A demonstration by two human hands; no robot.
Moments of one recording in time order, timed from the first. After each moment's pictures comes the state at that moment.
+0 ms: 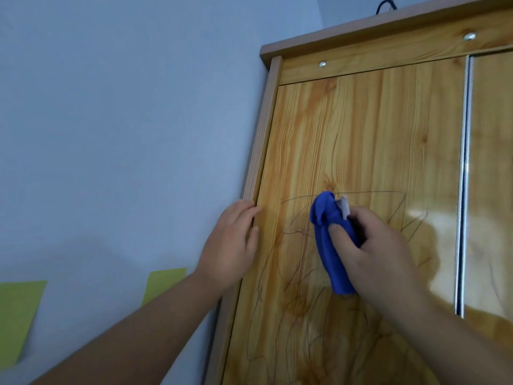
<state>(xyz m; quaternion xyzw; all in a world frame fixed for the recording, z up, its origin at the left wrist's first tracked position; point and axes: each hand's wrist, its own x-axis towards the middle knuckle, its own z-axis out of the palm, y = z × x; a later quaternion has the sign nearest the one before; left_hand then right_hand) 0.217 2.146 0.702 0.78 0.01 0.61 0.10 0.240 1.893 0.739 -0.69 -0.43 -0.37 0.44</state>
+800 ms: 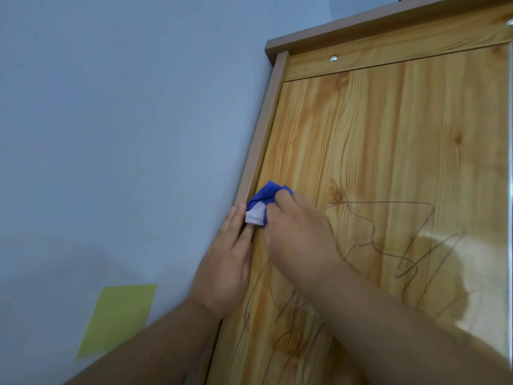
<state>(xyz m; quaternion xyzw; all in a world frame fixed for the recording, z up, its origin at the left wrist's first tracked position) 0.290 2.170 0.685 0.75 0.00 0.67 0.03 0.297 2.011 0.782 -0.64 -0.47 -0.61 -0.01</state>
